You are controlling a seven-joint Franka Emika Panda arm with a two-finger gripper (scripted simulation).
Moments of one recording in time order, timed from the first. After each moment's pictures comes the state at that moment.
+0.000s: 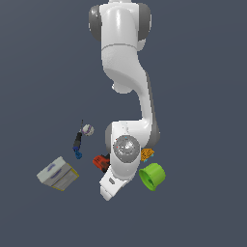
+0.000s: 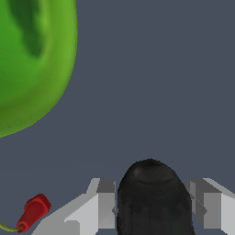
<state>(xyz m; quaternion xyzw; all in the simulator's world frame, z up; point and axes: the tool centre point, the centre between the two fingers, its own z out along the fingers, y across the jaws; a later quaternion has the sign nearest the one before) 0.154 -0.008 0.034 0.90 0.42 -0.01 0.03</state>
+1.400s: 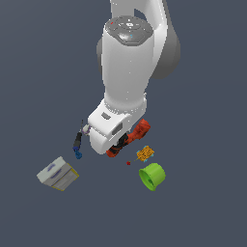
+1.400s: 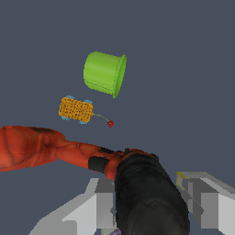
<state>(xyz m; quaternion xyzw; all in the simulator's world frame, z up) 0.083 -0.008 0.264 0.90 0.43 -0.01 0.03</state>
